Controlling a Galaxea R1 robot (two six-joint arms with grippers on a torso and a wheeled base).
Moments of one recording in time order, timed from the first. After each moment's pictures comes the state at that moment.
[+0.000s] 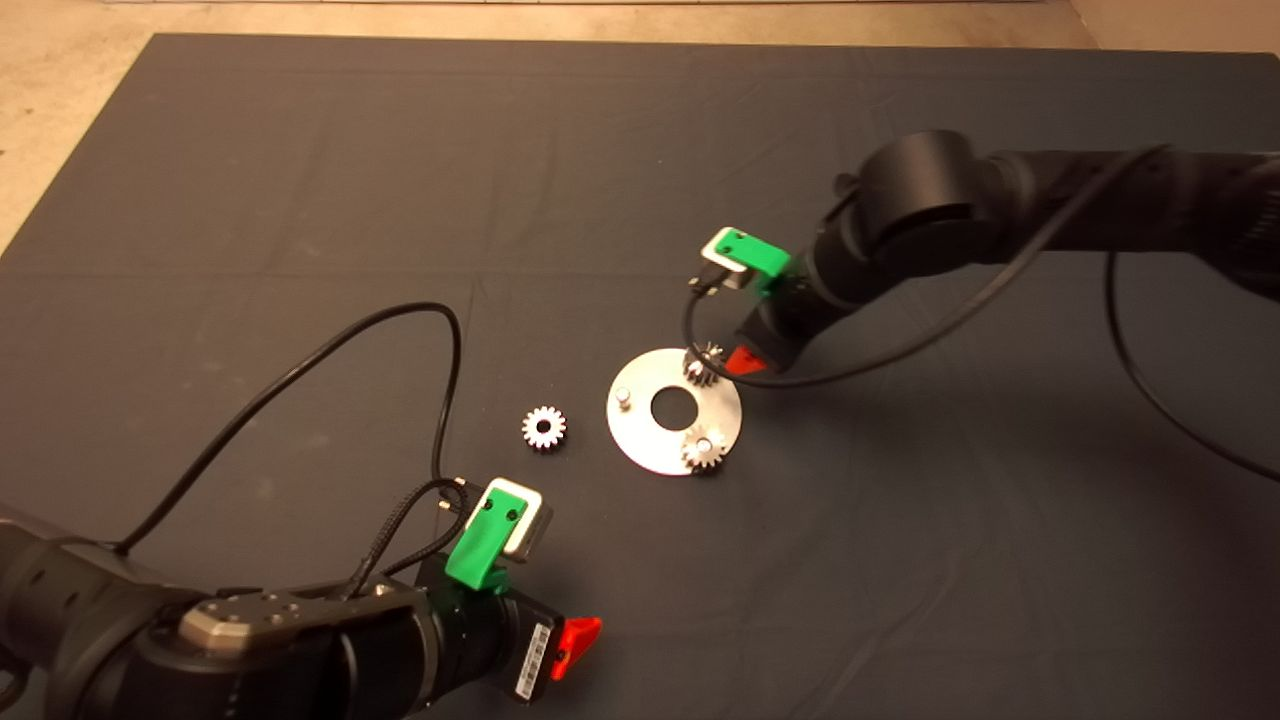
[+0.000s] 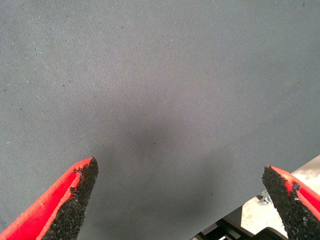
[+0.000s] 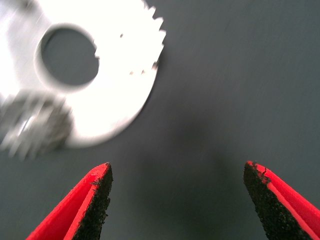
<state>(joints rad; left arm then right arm) 0.07 2.34 -0.34 1.11 1.53 -1.48 0.37 2.49 -0.92 -0.47 -1.33 0.78</state>
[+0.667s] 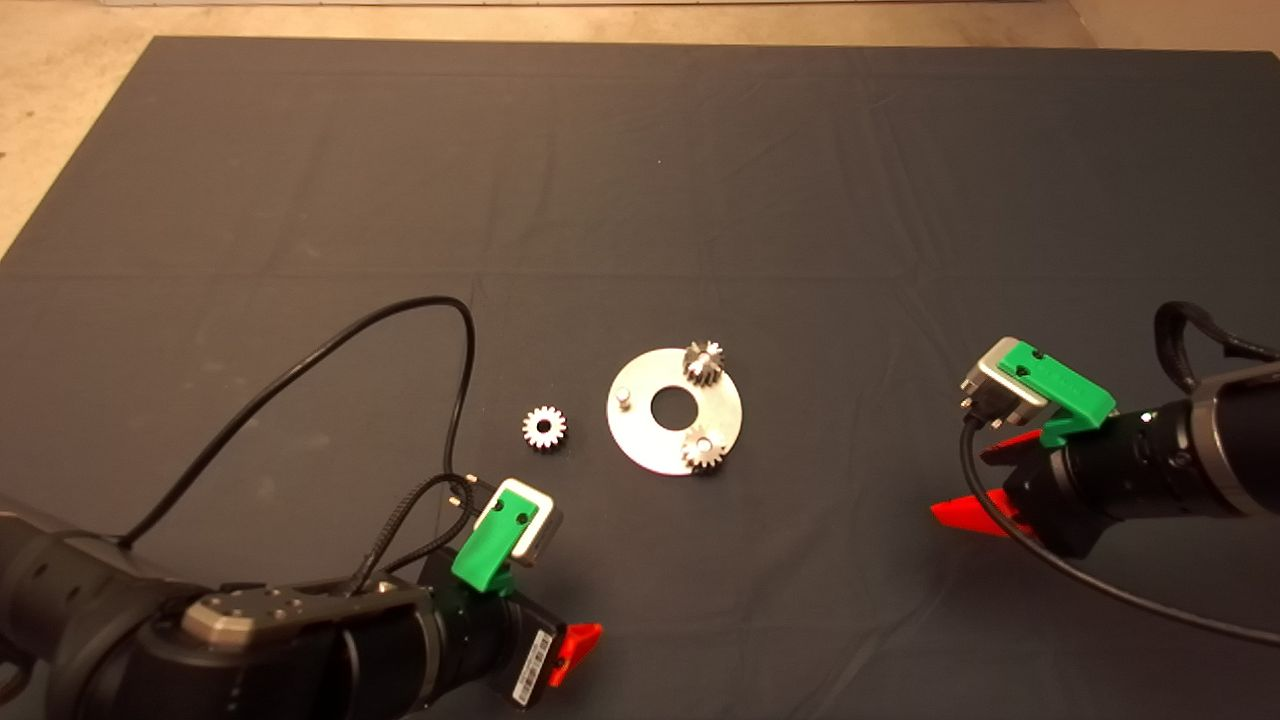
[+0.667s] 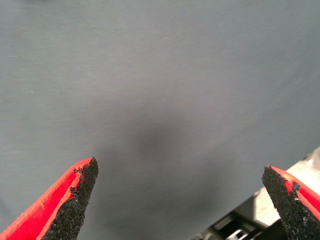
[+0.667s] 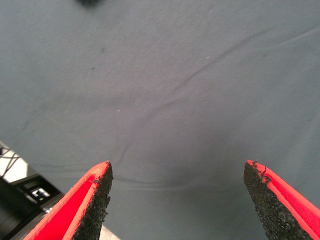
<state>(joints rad) 0.05 2.34 -0.34 1.07 1.53 -1.39 0.38 2.04 -0.41 -0.49 -1.33 1.07</state>
